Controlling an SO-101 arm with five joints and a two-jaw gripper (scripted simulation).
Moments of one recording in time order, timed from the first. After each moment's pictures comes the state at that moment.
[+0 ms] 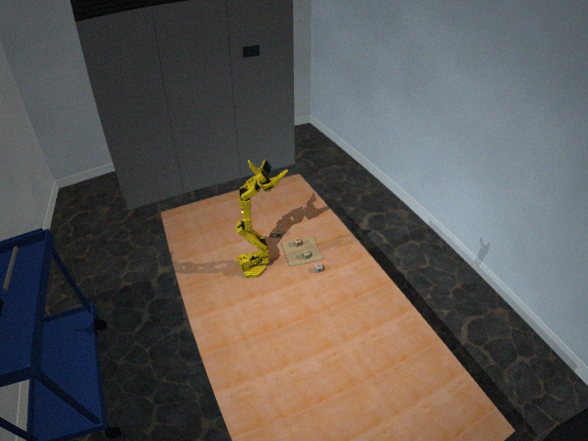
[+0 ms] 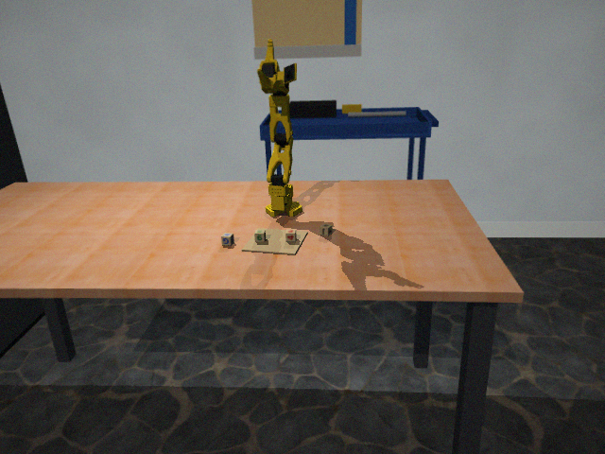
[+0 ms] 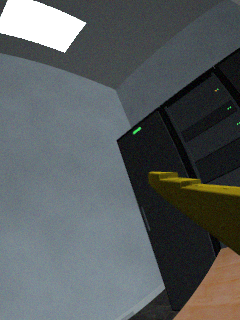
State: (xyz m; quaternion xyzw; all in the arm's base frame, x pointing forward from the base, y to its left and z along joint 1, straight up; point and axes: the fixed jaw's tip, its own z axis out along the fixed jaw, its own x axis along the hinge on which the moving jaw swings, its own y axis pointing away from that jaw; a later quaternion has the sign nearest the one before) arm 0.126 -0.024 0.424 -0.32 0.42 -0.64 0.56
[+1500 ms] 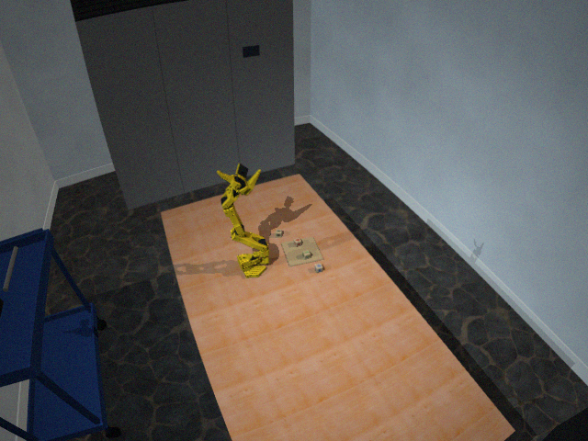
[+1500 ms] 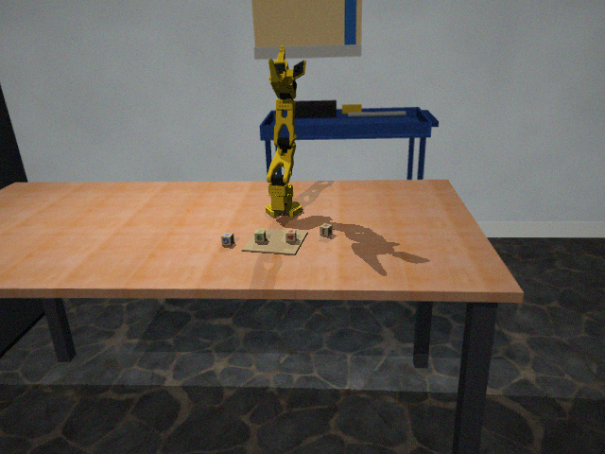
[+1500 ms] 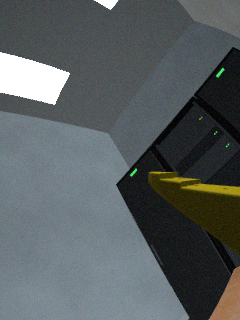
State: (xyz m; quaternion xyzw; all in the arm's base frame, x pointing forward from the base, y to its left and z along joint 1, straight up) arm 0.039 -0.007 0.440 -0.24 0.32 -0.69 0.61
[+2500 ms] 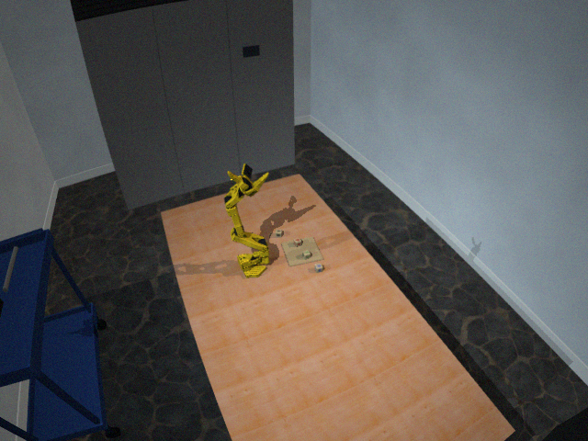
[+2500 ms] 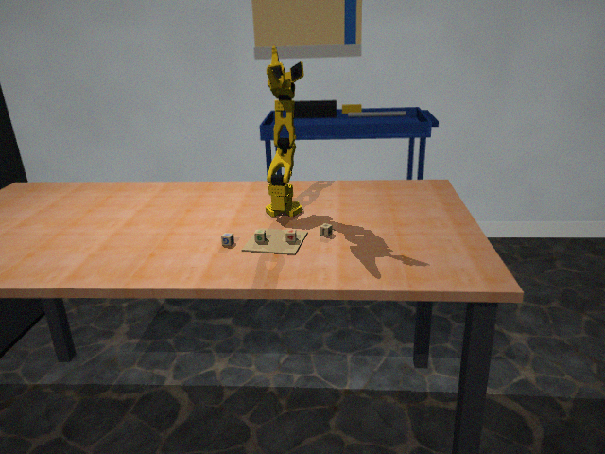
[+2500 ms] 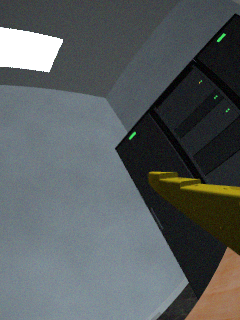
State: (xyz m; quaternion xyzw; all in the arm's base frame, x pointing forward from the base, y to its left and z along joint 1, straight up) arm 0.065 -0.010 0.422 -0.26 0.39 -0.62 0.63
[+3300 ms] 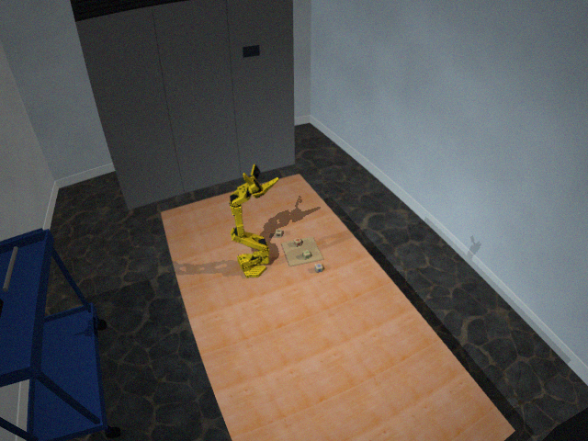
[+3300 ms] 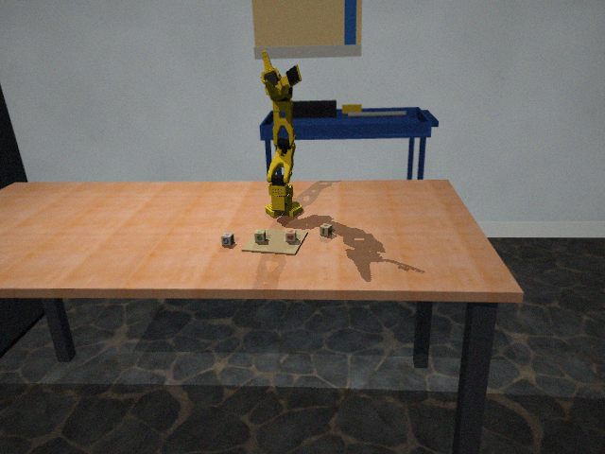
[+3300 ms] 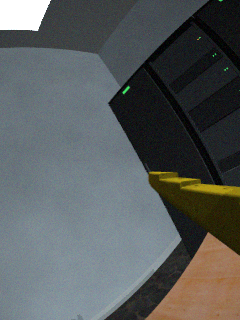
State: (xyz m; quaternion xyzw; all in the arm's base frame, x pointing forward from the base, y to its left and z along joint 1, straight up) arm 0.098 -0.014 0.395 -0.28 0.48 -0.53 0.64
